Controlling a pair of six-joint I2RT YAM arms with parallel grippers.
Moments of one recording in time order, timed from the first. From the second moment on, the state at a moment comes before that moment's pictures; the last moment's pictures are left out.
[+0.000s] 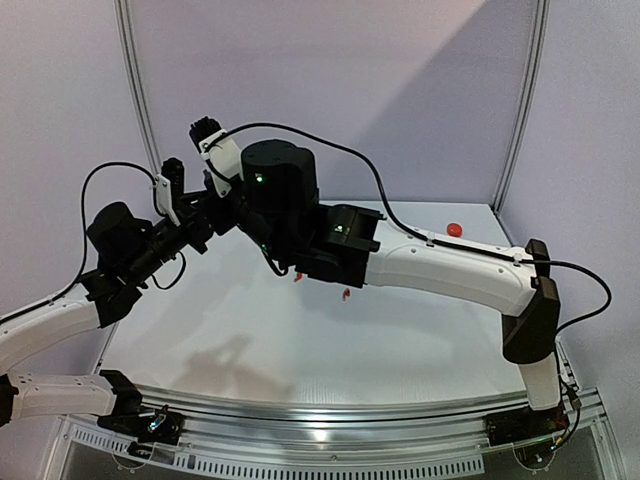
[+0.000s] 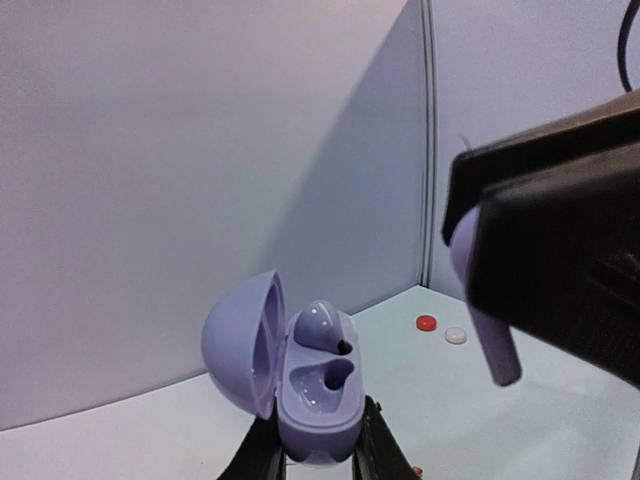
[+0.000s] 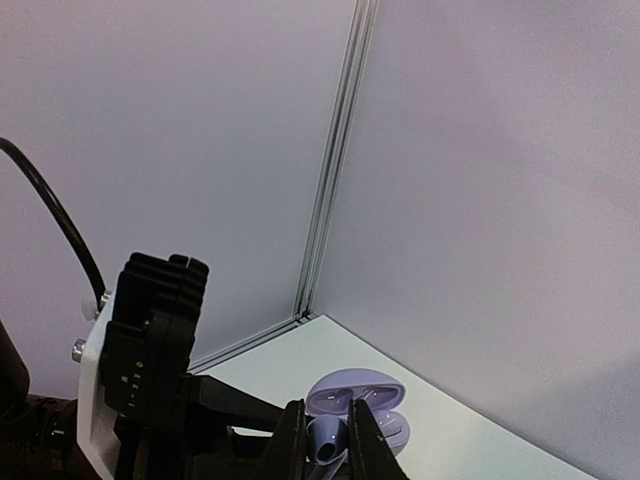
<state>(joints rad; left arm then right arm) -0.57 0.96 0.62 0.50 0.09 -0.01 1.31 2.17 2.24 -0.02 0.59 -0.18</state>
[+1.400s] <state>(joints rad) -0.58 0.95 0.62 0.49 0.07 0.02 1.25 2.22 2.26 0.05 0.52 -0.14</state>
